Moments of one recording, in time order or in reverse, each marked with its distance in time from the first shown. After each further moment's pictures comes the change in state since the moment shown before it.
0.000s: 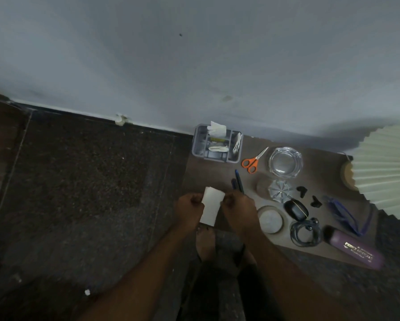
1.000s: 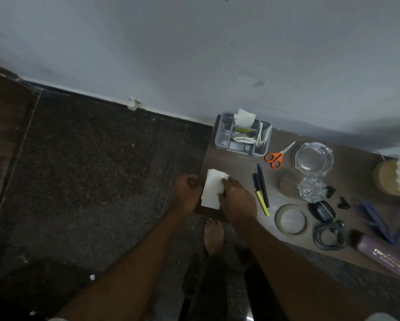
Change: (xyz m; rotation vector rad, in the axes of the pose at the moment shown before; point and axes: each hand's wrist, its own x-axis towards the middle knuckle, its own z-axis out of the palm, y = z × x) left_hand 0.055 -0.039 -0.035 -0.043 0.065 -0.059; right_hand 0.020 -0.026 0.064 -0.364 -0.126 -0.162
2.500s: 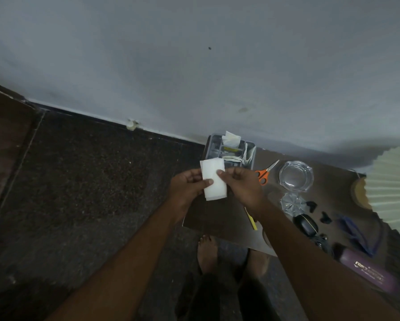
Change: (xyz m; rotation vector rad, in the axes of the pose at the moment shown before) left_hand -0.018 0.070 -0.021 -0.581 -0.224 0.101; right_hand 0.019 -0.004 -0.115 1.120 0.022 0.062
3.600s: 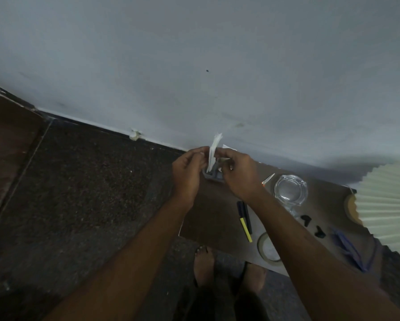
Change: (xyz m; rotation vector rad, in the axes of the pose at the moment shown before) left_hand -0.019 0.079 0.045 -0.177 0.202 0.350; right_hand 0.004 -0.083 -0.004 -0.547 0.052 -0.446
